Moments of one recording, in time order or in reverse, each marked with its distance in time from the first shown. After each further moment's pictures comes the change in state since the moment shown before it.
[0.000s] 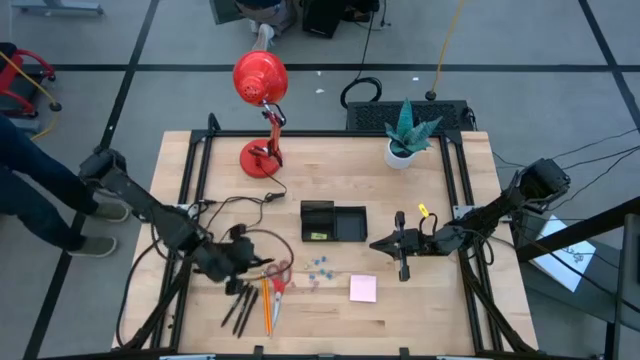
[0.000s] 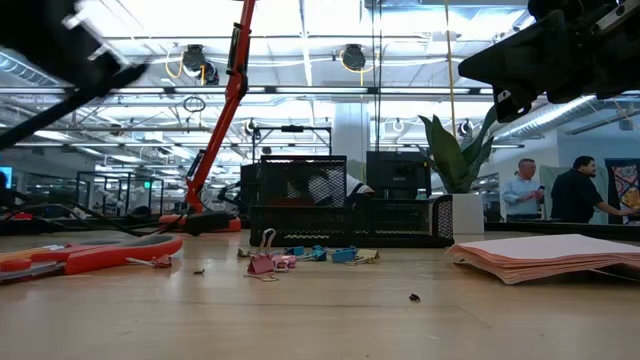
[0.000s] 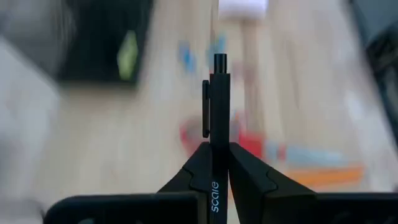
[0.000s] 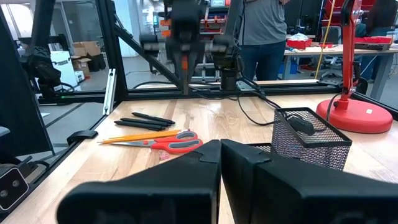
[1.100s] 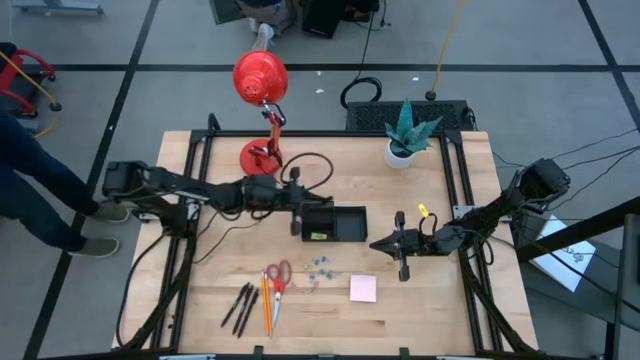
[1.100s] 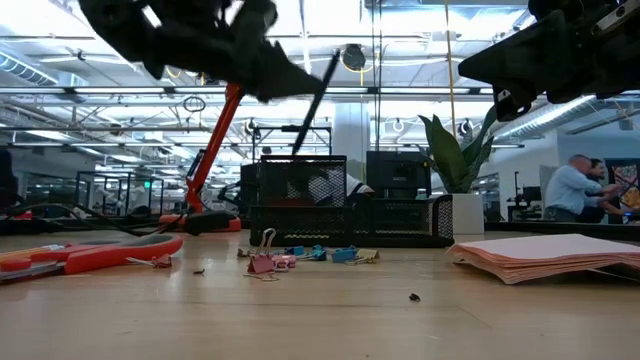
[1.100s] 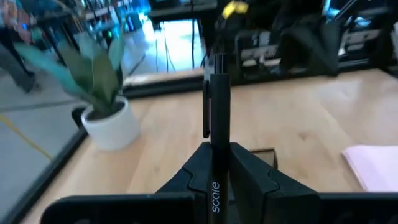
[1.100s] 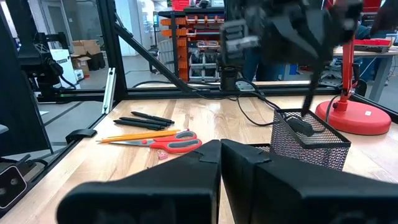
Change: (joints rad) left arm 0.694 0.385 0.003 0.984 0.411 0.683; right arm 0.000 0.000 0.000 -0.001 0.000 -0.013
